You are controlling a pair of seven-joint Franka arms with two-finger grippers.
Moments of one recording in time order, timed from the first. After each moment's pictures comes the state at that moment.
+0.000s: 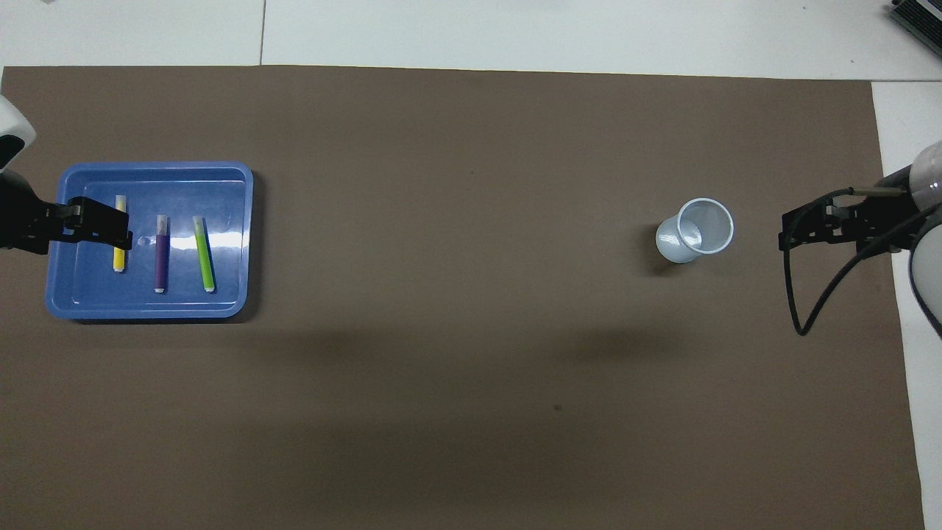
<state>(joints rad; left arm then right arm) 0.02 0.03 -0.07 -1.59 -0.01 1.57 -0.04 -0.14 0.06 0.13 -1.60 0.01 1.57 0.11</state>
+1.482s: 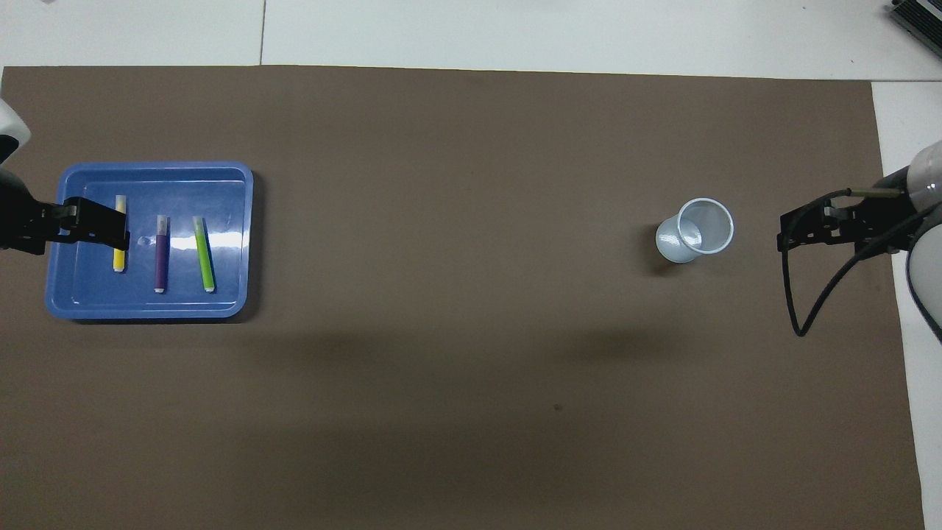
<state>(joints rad) 0.02 0.01 -0.07 -1.59 -0.01 1.56 -0.04 -0.14 0.06 0.13 -1.60 0.01 1.57 0.11</state>
